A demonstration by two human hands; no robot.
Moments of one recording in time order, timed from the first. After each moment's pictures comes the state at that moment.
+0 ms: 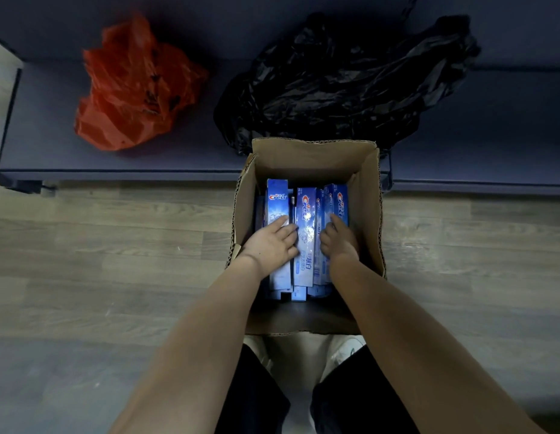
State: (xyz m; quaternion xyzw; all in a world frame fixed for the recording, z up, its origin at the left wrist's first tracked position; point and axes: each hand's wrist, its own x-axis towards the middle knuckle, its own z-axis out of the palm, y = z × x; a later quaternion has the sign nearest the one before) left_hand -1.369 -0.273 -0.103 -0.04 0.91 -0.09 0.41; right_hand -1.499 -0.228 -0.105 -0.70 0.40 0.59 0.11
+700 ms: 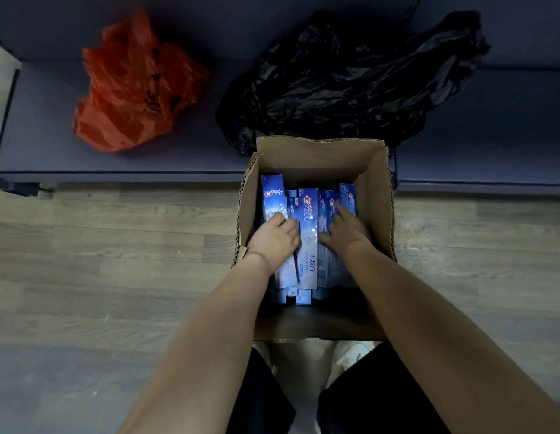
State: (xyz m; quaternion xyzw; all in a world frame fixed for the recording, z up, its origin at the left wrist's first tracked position) left_hand -1.371 -0.279 -0.110 -0.07 0.92 -0.11 0.36; right_hand -1.512 -0.244 -0.131 -0.71 0.42 0.56 0.10
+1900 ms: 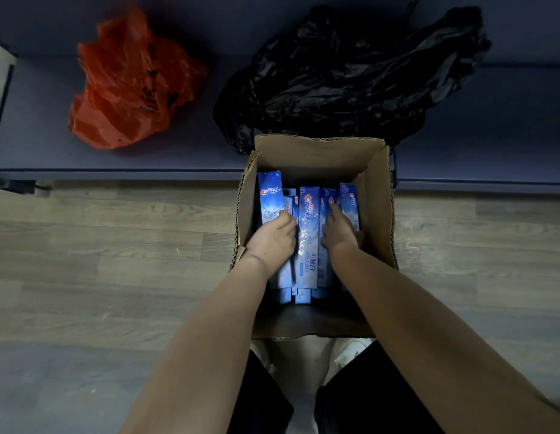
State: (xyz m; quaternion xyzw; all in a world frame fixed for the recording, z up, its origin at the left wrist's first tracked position) left_hand -1.371 -0.274 -0.106 -0.04 0.91 -0.22 0.36; right_hand -1.499 -0.239 -0.133 -0.68 0.36 0.63 0.00
